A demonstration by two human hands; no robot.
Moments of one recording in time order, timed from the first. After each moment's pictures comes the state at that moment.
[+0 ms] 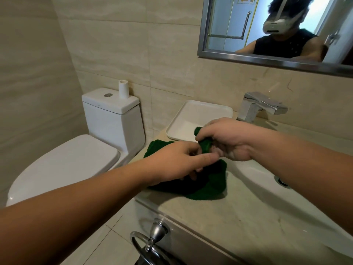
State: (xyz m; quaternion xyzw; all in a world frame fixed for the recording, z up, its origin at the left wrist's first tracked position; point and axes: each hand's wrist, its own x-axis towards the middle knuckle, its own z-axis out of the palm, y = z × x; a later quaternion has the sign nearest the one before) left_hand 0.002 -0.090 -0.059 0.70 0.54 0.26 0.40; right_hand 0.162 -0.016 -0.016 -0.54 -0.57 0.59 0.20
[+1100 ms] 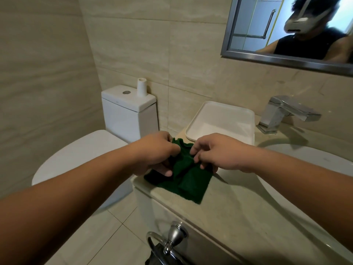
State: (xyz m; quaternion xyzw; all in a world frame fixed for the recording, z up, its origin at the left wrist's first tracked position) left_hand -0.081 -0.085 -0.051 0.46 0.67 0.29 0.51; right_hand 0.121 -0.014 -0.050 -0.44 -0.81 0.39 0.06
